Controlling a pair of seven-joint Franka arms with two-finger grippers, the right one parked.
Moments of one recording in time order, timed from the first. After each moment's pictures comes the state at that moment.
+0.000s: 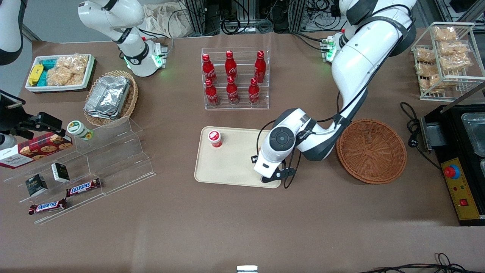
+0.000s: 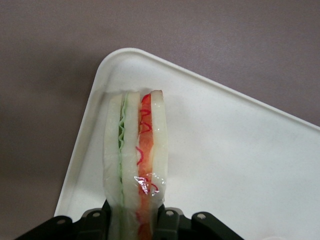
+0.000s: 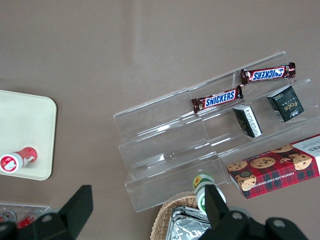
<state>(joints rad) -0.20 0.86 -0.57 -1.40 0.36 2.12 -1.09</state>
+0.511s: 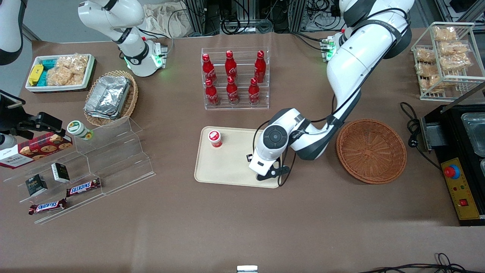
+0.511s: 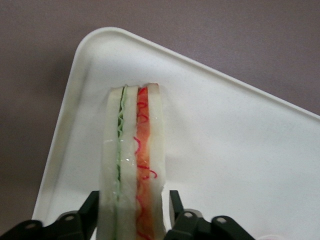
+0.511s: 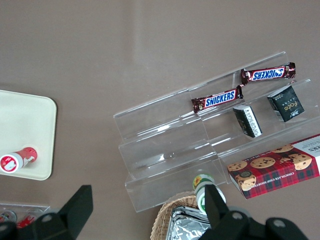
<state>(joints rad) -0.24 0.87 -0.57 -1.40 0.37 2.13 -1.13</state>
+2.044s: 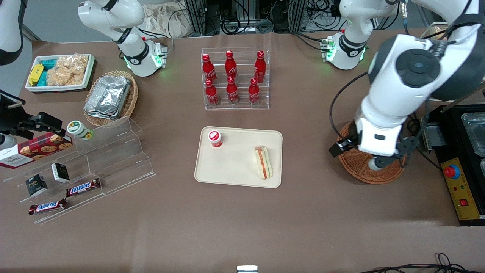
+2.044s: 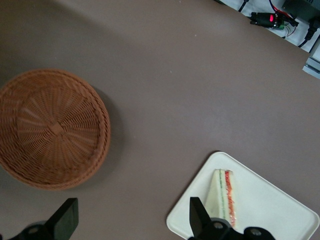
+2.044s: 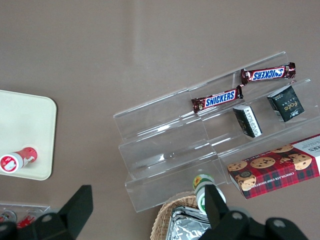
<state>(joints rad) 0.06 0.27 -0.43 -1.46 0.16 1.79 -0.86</state>
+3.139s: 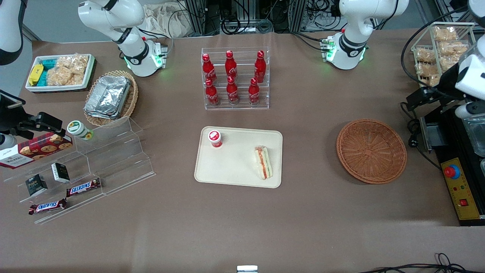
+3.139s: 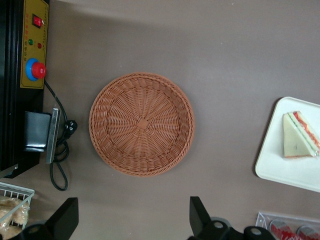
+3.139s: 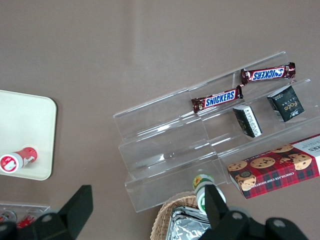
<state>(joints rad) -0.05 -0.12 0.03 -1.75 -0.01 1.68 -0.17</state>
